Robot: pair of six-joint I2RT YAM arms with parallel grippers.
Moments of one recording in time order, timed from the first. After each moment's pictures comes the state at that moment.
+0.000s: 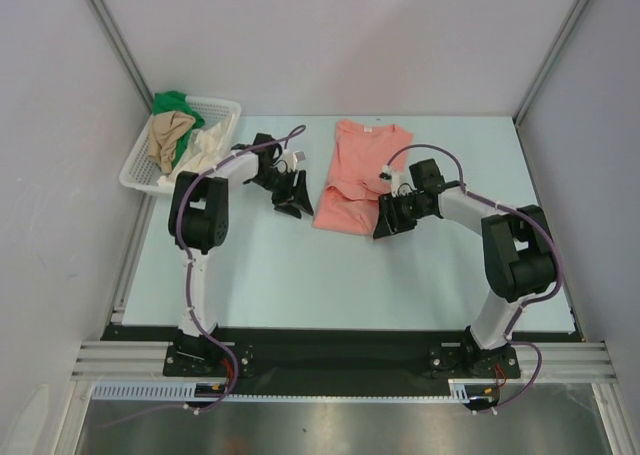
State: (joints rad) left arm -0.23 2.25 1.70 -0.79 0.74 -0.08; right arm 0.28 1.75 1.08 -0.40 -0.61 -0.02
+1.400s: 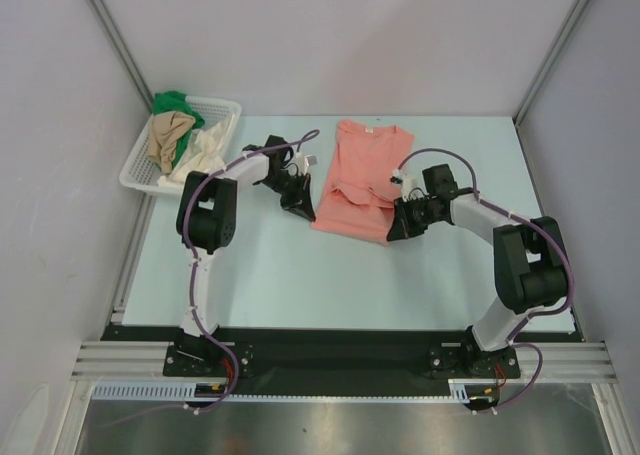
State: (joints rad) left arm -0.29 2.29 1.73 -0.82 0.74 -0.04; right arm 0.23 1.67 1.00 -0.40 -0.62 -0.08
